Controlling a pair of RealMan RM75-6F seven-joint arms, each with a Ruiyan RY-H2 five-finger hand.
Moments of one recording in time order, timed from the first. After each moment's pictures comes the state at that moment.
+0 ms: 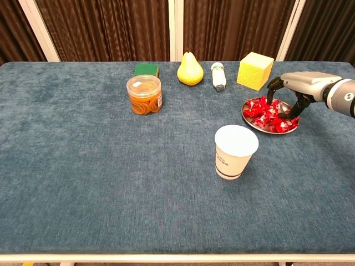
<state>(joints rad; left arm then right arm) 0.06 -1.17 -0.03 -1.56 1.44 1.58 0.08 0.75 -1.66 0.20 -0.96 -1.12 0.67 -0.15</state>
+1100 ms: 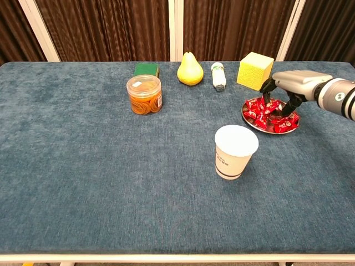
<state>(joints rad) 0.07 -1.16 -0.03 -1.56 1.44 1.59 0.06 0.77 -1.67 0.19 -0.96 -1.16 0.71 -0.11</state>
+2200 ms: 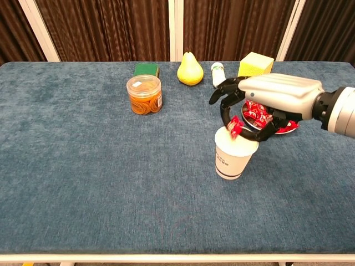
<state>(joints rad) 0.10 -1.16 -0.02 -1.55 1.45 1.62 0.05 0.71 -1.46 0.05 -1.51 -1.52 0.91 -0.07</state>
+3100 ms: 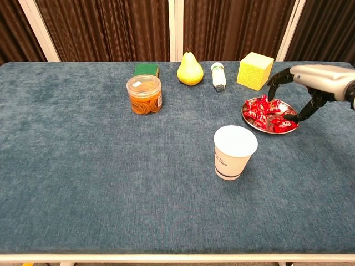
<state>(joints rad) 0.09 -1.16 -0.03 -1.55 1.46 1.60 0.05 0.68 -1.50 0.12 -1.24 -1.21 0.83 -0.08</state>
